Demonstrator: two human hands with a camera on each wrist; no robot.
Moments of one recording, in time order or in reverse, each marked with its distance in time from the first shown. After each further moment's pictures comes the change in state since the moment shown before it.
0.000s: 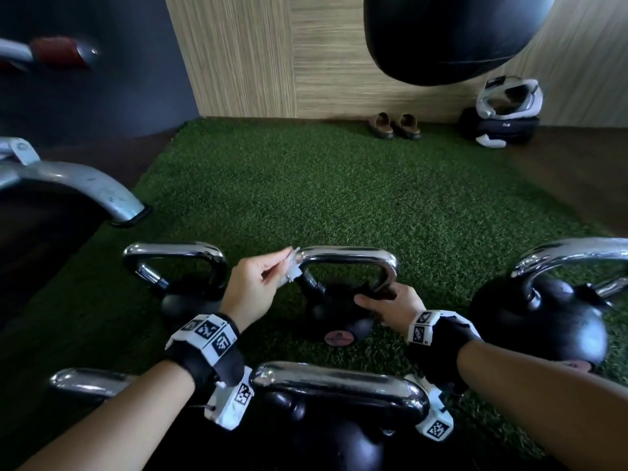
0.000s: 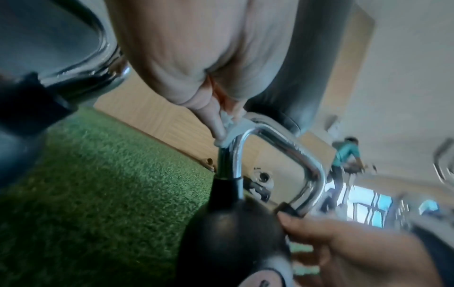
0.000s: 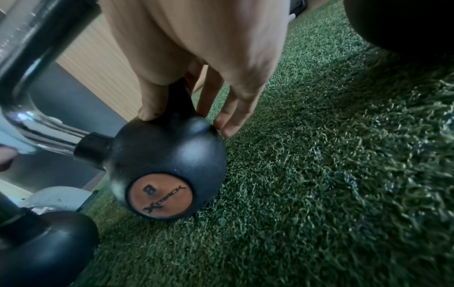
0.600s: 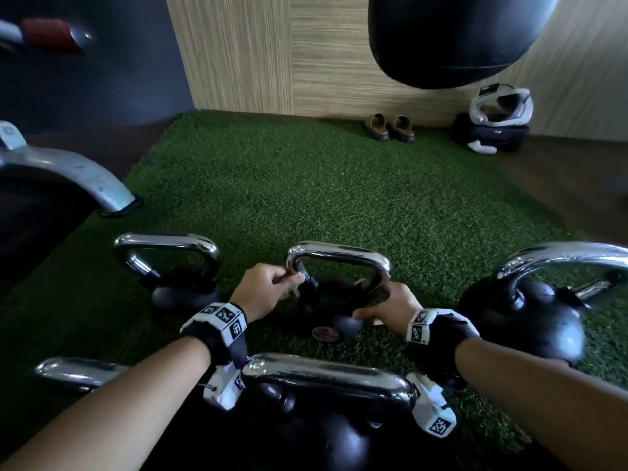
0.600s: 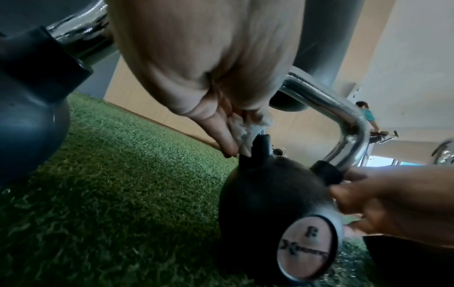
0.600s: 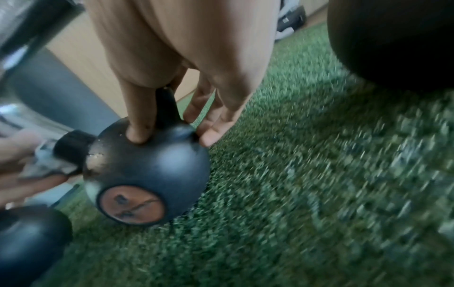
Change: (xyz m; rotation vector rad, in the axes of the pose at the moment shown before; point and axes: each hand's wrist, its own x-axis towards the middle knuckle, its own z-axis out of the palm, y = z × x) left_hand 0.005 -0.014 0.016 0.242 -0.185 -0.224; right_hand -0.002 -0.007 -0.013 -0.156 -0.097 -0.046
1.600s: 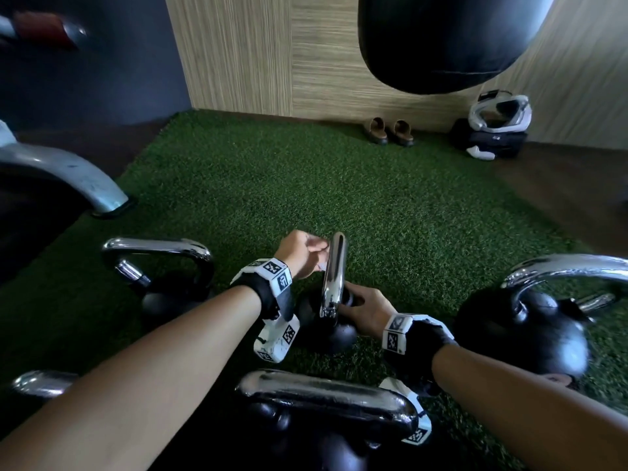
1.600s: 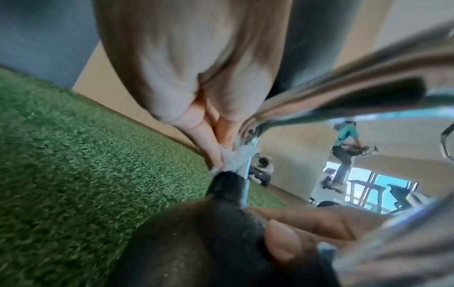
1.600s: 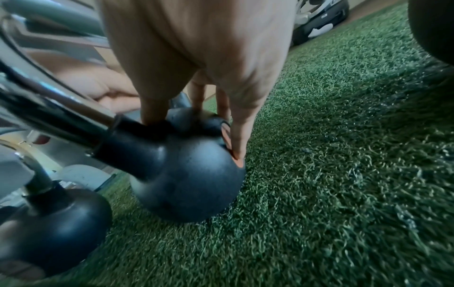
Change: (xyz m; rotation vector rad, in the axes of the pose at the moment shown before) left_hand 0.067 0.081 0.025 -0.094 -0.055 -0.119; right_hand 0.025 -0.001 0.039 -0.001 -0.055 -0.108
